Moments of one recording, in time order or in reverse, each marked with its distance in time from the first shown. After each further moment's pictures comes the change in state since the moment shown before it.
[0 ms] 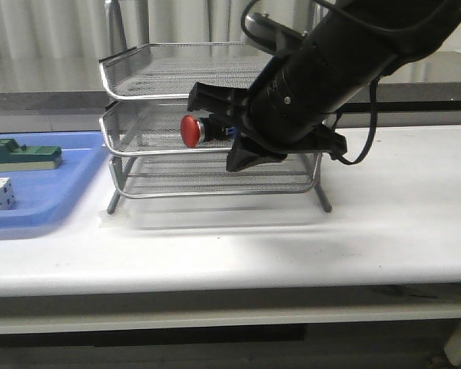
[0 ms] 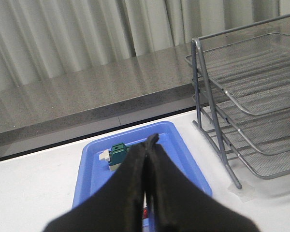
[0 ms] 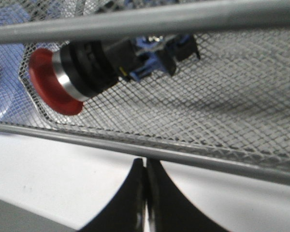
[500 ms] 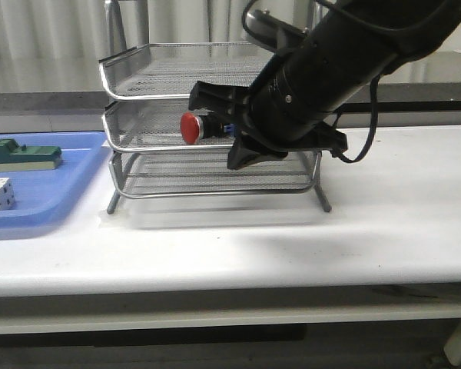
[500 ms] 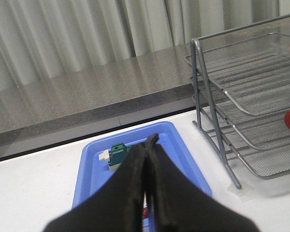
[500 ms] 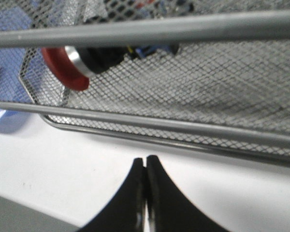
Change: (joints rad) left arm 0.000 0.000 0.000 0.000 0.000 0.000; right arm 0.000 -0.002 0.000 0.000 0.015 -0.014
